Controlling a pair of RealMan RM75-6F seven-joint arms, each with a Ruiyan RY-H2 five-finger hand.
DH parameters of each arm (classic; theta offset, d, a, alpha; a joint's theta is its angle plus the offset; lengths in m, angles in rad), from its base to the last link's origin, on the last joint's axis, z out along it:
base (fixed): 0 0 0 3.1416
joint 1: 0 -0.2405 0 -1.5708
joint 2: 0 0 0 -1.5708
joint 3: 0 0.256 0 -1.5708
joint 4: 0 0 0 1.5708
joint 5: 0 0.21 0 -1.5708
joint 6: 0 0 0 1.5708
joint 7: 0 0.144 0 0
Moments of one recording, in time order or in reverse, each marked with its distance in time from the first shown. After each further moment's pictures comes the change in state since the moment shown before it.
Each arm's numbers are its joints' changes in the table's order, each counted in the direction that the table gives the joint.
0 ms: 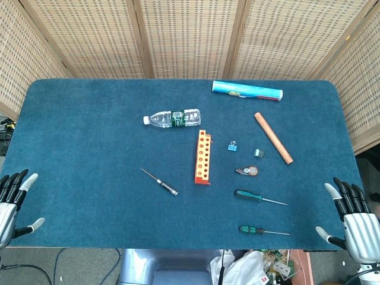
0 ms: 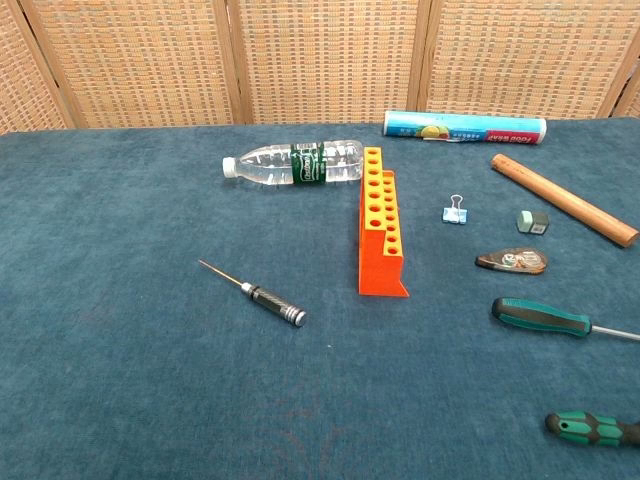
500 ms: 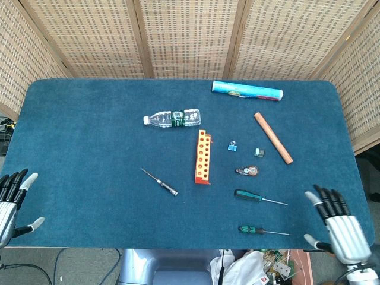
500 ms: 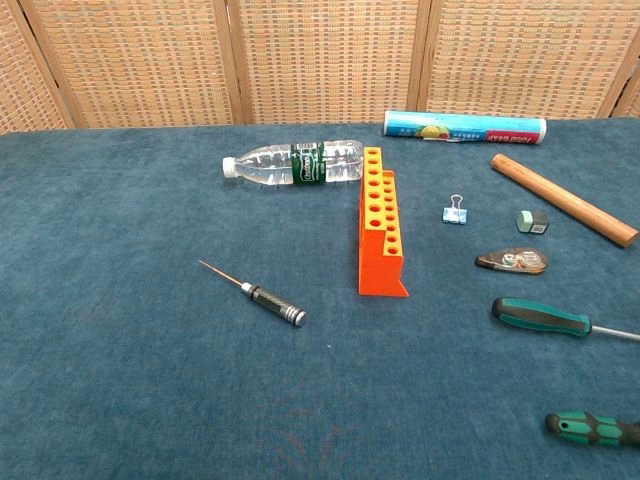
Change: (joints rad) left arm 0.006 0.001 -0.005 -0.003 -0.010 -0.016 0.012; right arm -0.044 0.010 -0.053 -0.008 -0.040 -0.142 -0.011
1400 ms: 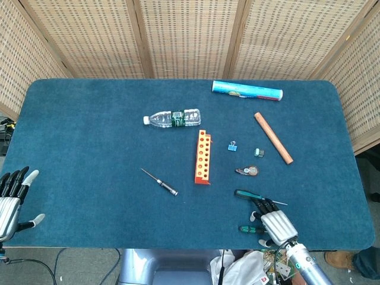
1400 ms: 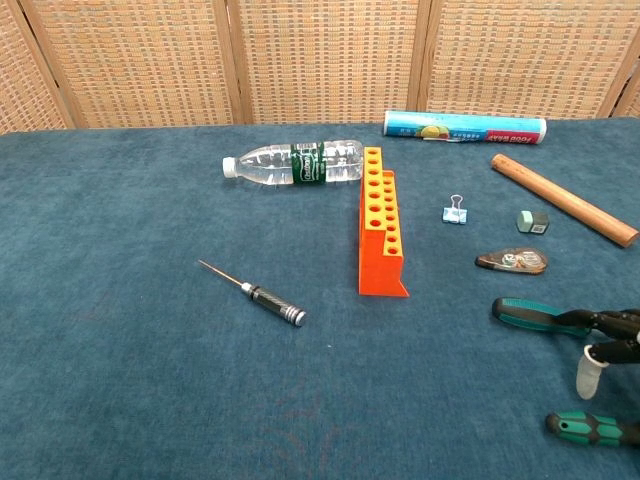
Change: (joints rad) left arm 0.021 0.022 -0.024 0.004 -0.086 -0.067 0.047; right arm -0.219 0.350 0.013 0.201 0.195 -0.455 -0.159
